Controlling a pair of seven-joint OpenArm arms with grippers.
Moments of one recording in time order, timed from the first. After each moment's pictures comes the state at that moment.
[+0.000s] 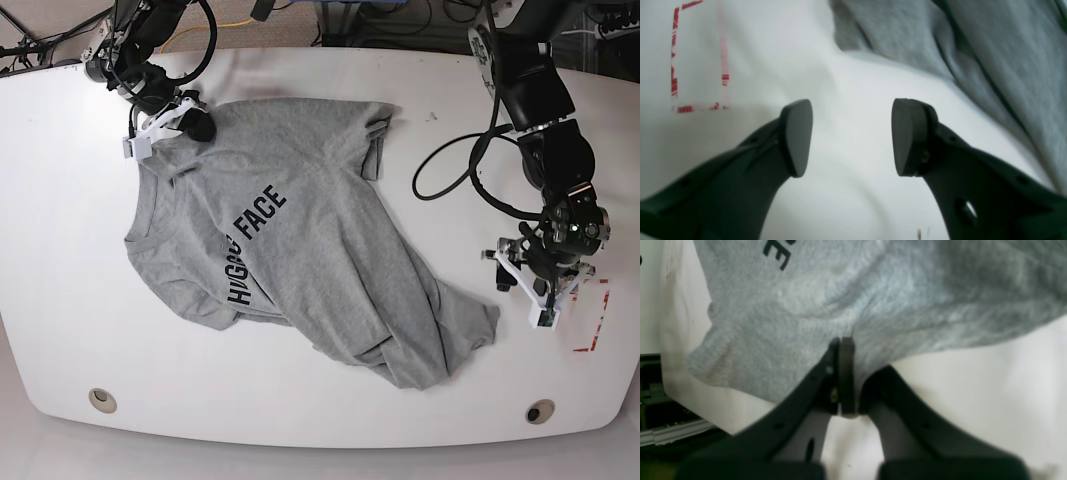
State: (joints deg) left arm -18.6 -7.9 -21.9 85.7 -2.7 -30.6 56.7; right arm -12.4 -5.2 45.2 93.2 45.6 40.9 -73.2
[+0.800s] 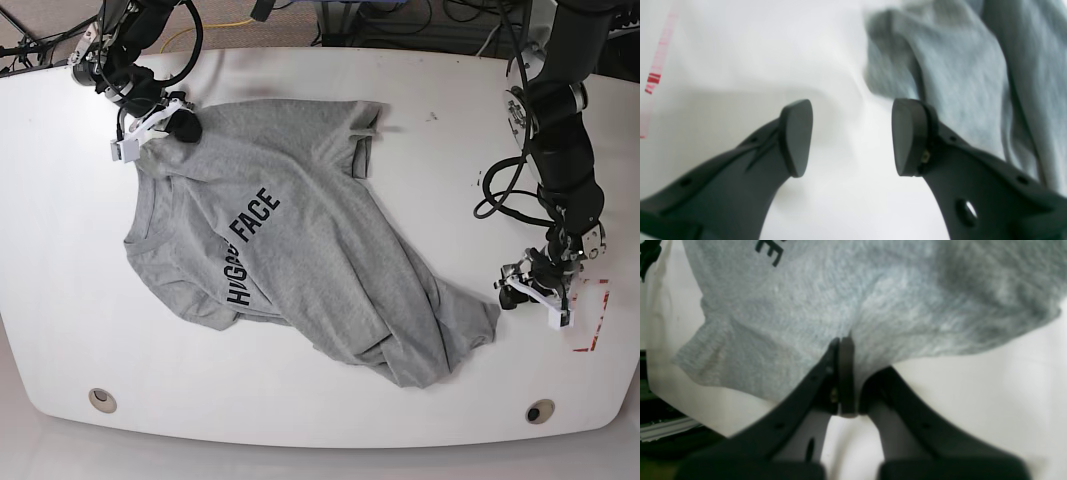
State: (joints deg) left arm -33.1 -15.0 -26.5 37.5 -2.5 -30.3 23.6; right arm -12.4 -1.7 45.2 93.2 45.7 40.9 -73.3
